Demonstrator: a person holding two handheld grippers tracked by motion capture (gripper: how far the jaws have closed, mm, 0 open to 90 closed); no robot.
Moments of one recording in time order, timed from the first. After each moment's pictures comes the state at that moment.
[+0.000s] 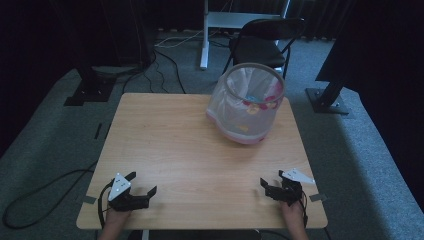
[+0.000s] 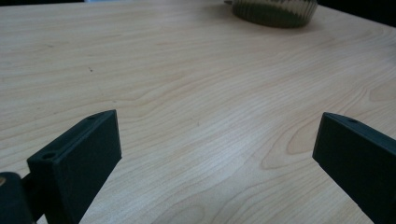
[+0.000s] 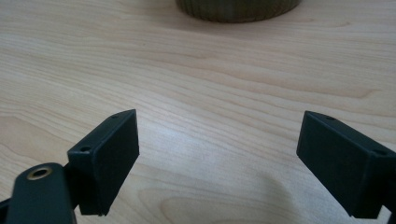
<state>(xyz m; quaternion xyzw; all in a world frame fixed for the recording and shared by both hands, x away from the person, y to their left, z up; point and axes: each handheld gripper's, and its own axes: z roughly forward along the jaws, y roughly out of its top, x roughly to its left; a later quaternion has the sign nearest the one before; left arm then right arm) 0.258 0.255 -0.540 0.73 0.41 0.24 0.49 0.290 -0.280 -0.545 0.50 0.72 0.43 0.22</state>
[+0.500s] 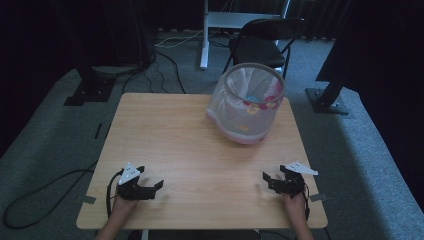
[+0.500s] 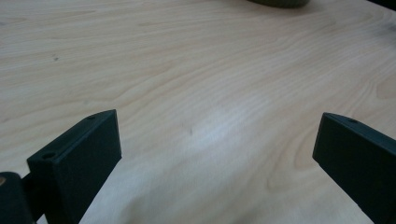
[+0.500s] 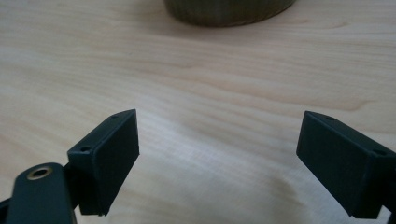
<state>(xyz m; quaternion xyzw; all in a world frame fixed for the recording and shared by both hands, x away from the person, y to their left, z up) 0.299 0.240 -0.540 0.76 0.42 0.19 0.46 0.315 -0.294 -0.543 0.51 0.72 0.44 0.20</state>
